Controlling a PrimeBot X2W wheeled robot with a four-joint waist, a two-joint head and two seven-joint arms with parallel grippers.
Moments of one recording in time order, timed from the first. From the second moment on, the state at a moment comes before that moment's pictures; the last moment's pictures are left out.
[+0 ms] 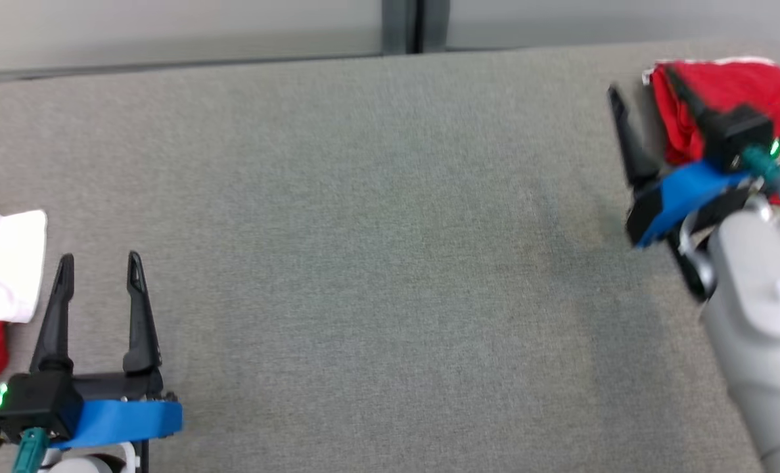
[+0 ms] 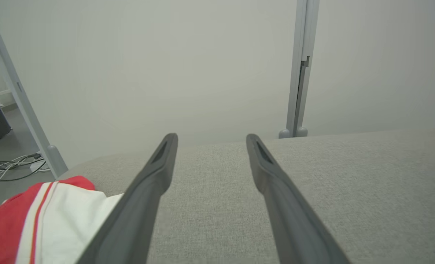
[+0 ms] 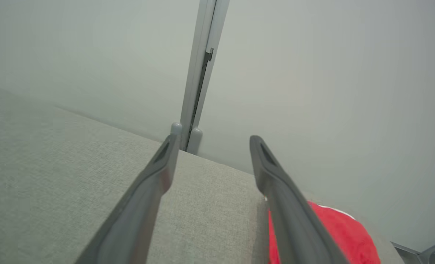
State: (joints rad) left arm -0.05 0.12 0.09 0.00 -0.04 -0.09 -0.26; right arm -0.82 -0.27 0.22 0.73 0.10 0.13 -0.26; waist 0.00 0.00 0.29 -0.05
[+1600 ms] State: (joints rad) left arm 0.08 0.06 0.11 0.25 -0.05 -0.11 -0.26; right arm 0.00 -0.05 -0.02 0.35 0.13 0.13 -0.26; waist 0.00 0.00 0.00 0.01
